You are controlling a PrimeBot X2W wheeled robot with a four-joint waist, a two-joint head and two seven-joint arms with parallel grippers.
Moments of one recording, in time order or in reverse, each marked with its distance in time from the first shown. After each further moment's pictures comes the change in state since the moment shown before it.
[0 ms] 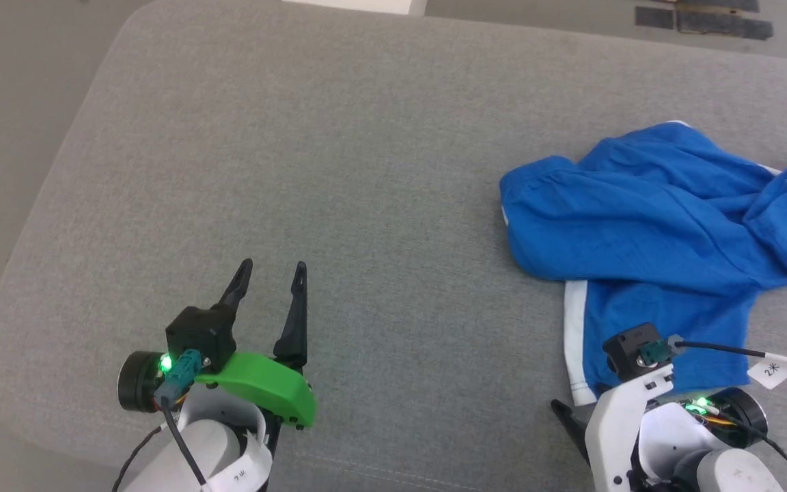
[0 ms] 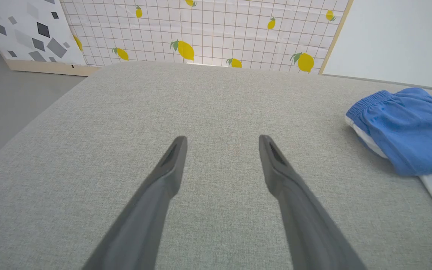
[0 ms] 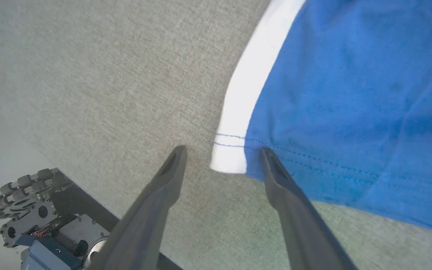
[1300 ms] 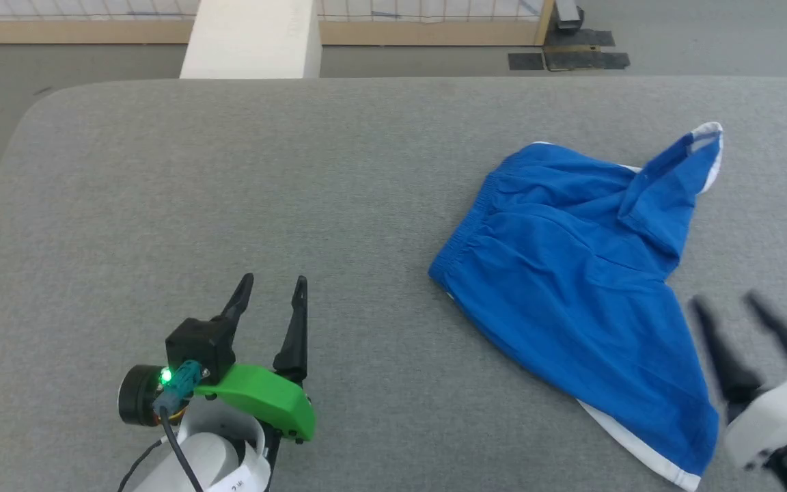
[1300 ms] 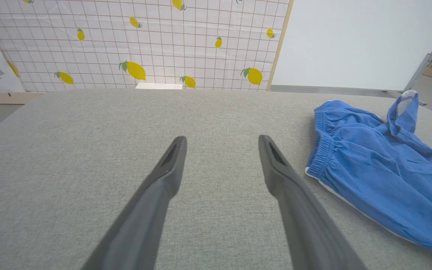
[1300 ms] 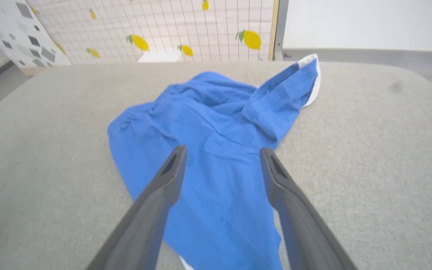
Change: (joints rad) left arm 0.030 0.014 -0.009 -0.022 -0.019 0.002 0.009; right arm 0.123 -0.034 -0.316 -0.268 0.133 0.000 -0.363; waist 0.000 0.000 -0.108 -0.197
